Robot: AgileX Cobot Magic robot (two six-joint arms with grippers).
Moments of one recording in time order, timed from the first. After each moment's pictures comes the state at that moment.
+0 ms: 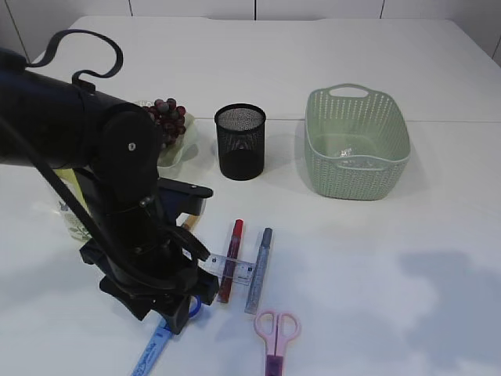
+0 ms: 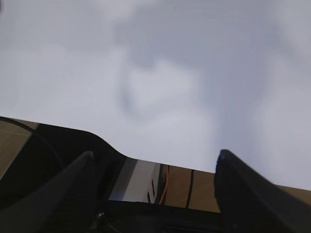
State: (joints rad) left arm -0.68 1.88 -1.13 -0.10 0.92 -0.28; right arm 0.11 1.10 -0.78 0.11 1.22 -0.03
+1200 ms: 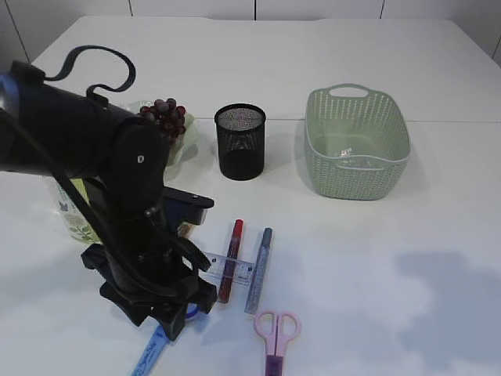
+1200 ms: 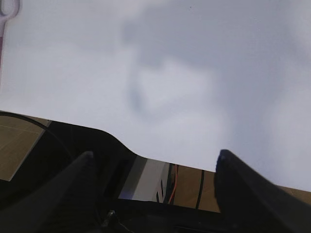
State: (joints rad) left arm -0.68 1.91 -1.13 -0.08 0.91 -0.28; right arm 0.11 1.10 -0.78 0.16 1.22 -0.04
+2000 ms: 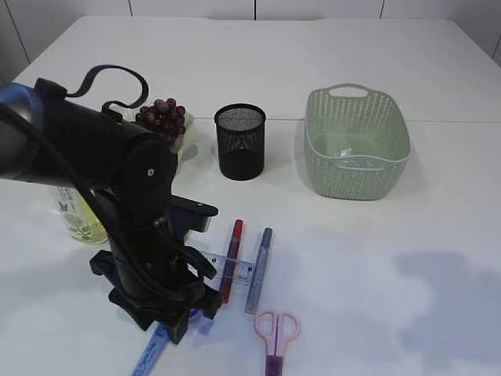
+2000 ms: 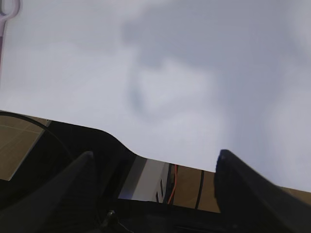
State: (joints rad) left arm -0.68 1.96 -1.14 -0.08 0.87 -0.28; right arm 0.11 1.10 -0.78 0.16 1.22 -0.05
